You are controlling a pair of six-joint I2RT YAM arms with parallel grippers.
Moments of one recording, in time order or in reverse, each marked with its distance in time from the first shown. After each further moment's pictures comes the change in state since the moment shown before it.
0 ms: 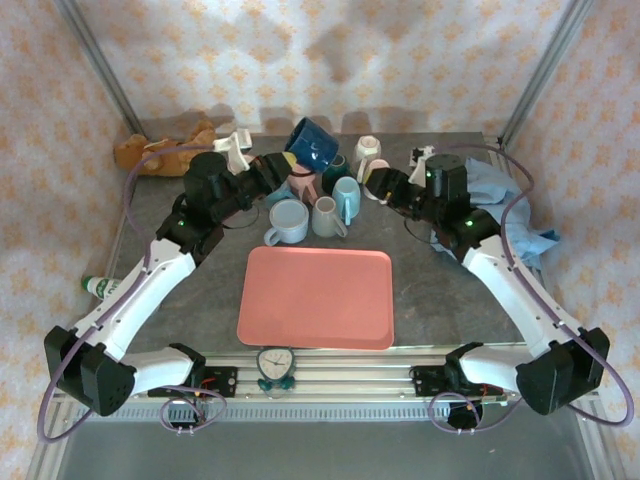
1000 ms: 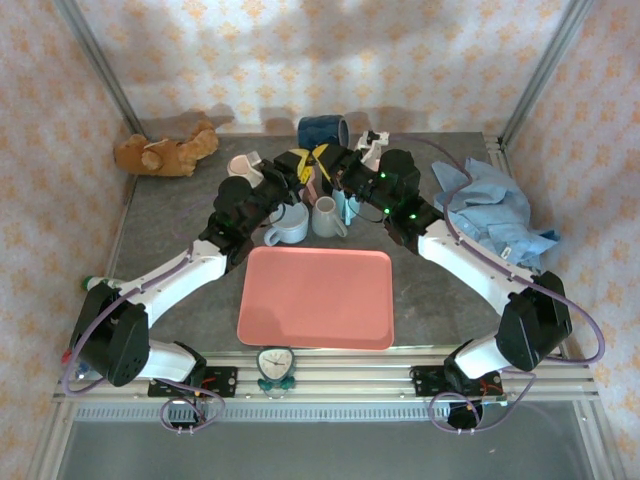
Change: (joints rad) left arm -0.090 0.170 -0.219 0.664 -0.196 -0.965; right arm 0.249 0.256 0.039 0.699 0.029 0.472
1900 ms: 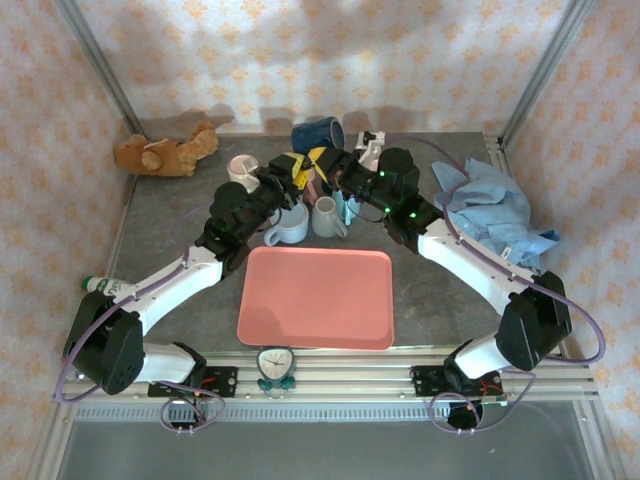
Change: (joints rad) left arm 0.000 -0.045 -0.055 0.000 -0.015 -0.074; right arm 0.002 0.001 0.019 -0.027 -0.052 0.030
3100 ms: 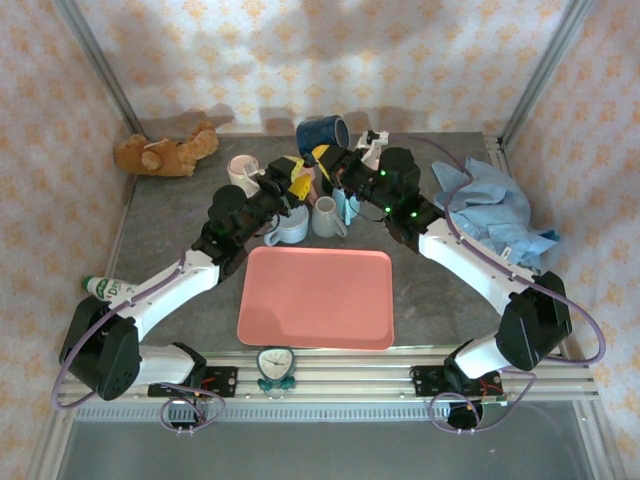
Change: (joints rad) left arm 0.000 -0.032 -0.027 -0.043 0.043 0.026; right arm -0.008 -0.001 0.001 -0.008 0.037 -0.009
